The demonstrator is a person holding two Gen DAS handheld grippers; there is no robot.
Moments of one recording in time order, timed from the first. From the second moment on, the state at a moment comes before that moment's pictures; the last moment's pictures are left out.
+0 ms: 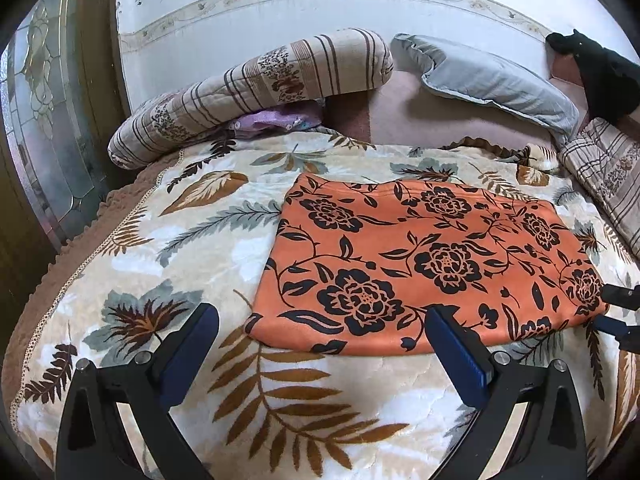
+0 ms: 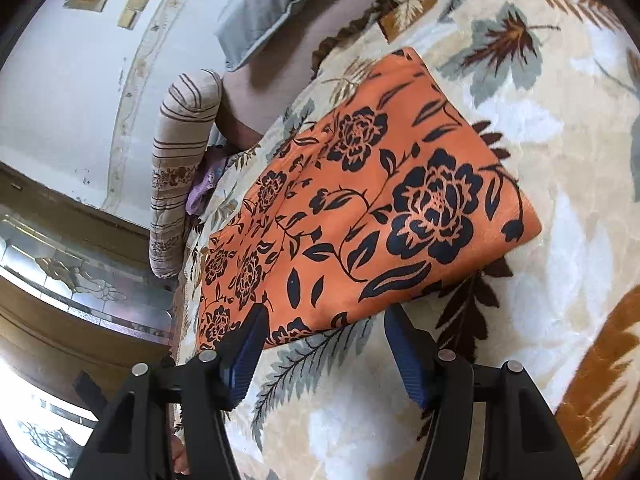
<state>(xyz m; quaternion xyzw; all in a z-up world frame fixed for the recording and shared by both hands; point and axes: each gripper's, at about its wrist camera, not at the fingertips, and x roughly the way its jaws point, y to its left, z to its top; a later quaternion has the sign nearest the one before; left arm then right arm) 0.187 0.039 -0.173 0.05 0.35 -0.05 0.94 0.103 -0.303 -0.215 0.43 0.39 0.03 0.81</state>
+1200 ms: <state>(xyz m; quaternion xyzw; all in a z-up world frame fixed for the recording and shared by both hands) 0.215 -0.004 -0.217 0.07 0.41 -0.06 0.91 0.114 -0.339 -0.222 0.44 0.36 0.01 0.82</state>
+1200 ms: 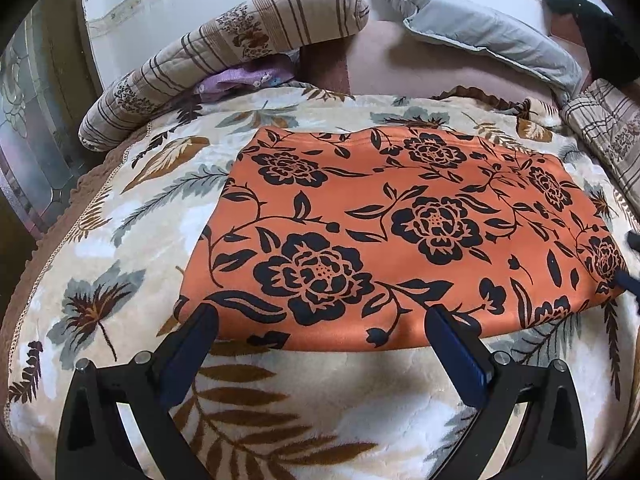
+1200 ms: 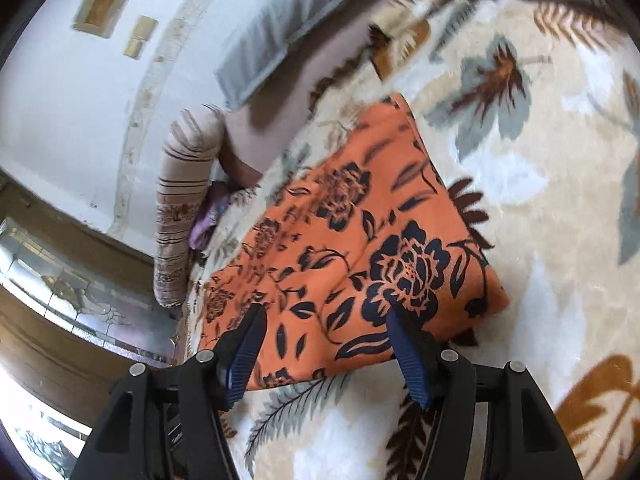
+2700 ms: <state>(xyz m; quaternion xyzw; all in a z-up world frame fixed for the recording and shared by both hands) 0.274 0.065 -0.263 -0.32 0.46 -0.14 0.81 0.162 -0.338 -0.251 0.53 0.33 0.02 0.78</state>
